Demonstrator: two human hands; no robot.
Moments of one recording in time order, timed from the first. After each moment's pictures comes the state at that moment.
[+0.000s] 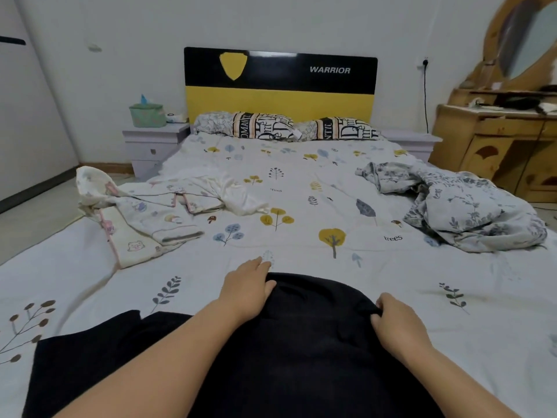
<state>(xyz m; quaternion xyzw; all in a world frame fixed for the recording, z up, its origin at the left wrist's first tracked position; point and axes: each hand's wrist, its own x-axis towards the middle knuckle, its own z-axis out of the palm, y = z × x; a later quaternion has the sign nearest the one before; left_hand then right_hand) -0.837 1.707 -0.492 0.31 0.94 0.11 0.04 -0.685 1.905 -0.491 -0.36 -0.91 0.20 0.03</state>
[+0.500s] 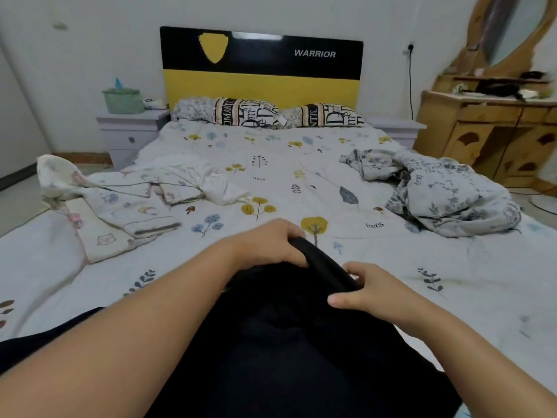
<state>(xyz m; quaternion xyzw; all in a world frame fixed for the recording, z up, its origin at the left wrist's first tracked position) -0.817 1.762 -0.403 0.41 0.80 0.36 0.25 -0.673 1.908 -0.430 -0.15 -0.86 0.49 -0.03</state>
